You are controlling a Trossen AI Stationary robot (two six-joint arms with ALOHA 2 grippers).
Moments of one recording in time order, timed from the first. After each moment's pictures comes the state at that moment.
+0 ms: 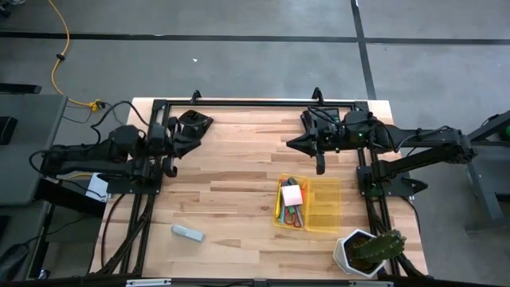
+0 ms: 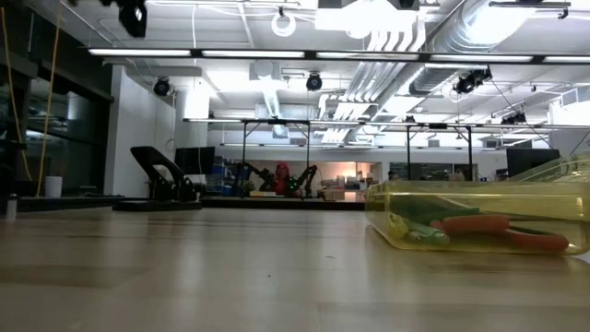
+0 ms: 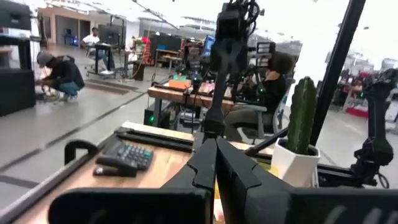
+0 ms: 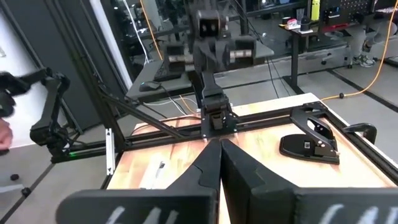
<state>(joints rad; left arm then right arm) 0.18 0.45 0.50 0.03 -0.04 -0.14 -0.03 1.03 1.00 -0.09 -0.06 0.18</state>
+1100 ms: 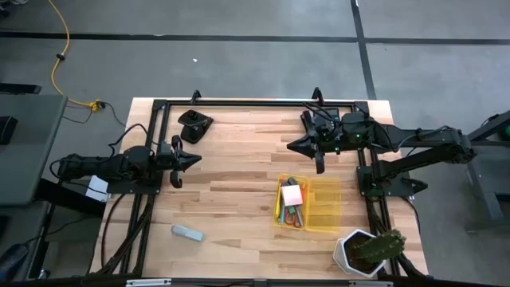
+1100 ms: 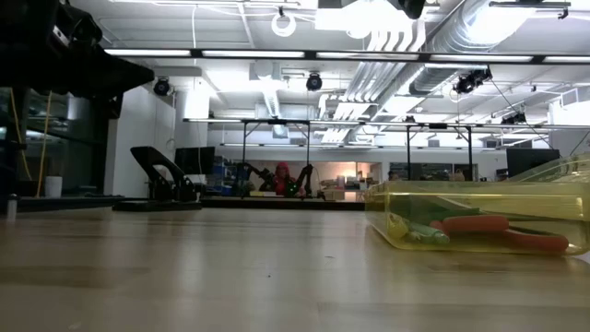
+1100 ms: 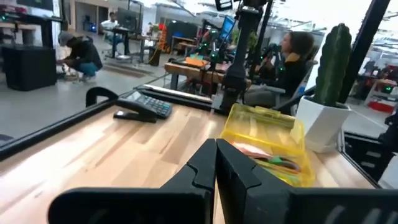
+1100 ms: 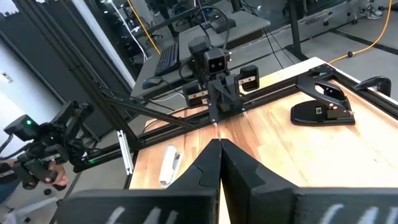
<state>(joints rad) 0.10 0.03 0.01 0.03 -0.17 -0.17 -0.03 1.03 1.00 -0.15 -0.06 0.37</state>
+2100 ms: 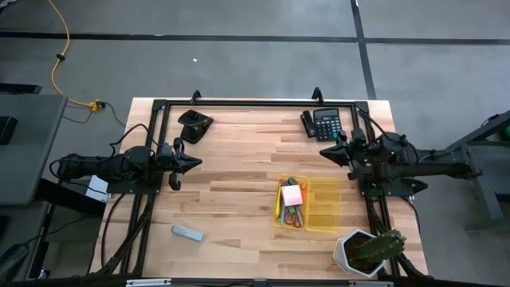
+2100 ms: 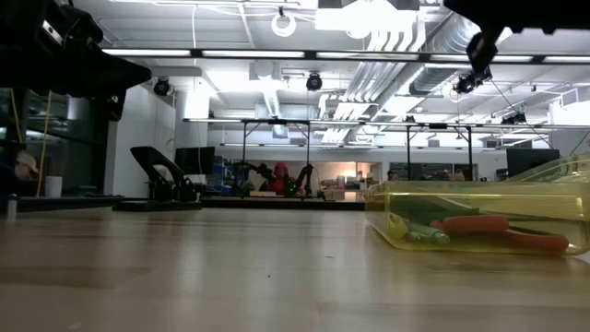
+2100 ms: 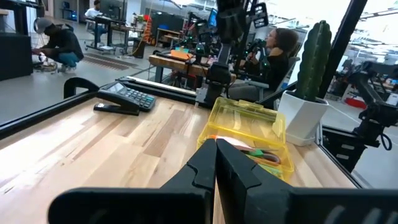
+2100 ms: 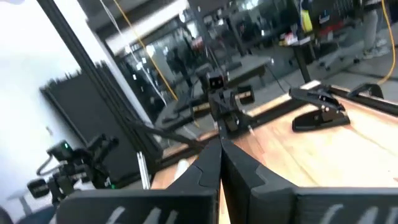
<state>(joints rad) 0.10 0.04 0.01 0.03 -0.10 -0.21 -0.05 0.40 0.38 0.11 -0.06 0.46</state>
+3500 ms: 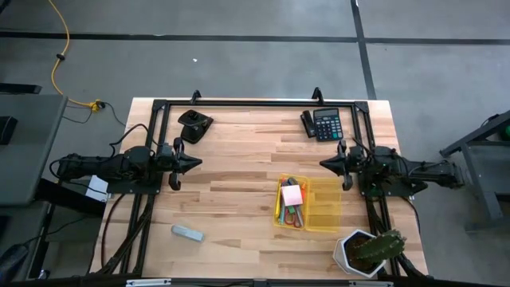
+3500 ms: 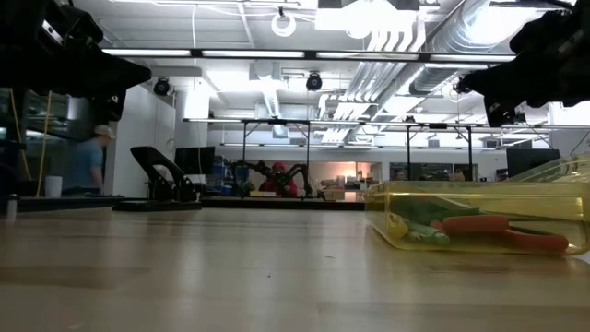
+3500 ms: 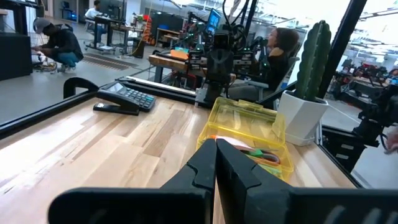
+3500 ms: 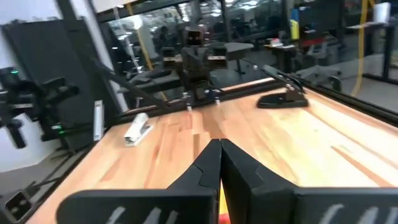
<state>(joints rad) 0.10 0.04 0.01 0.03 -0.10 -0.21 -0.06 0.01 0.01 0.02 -0.04 0.20</state>
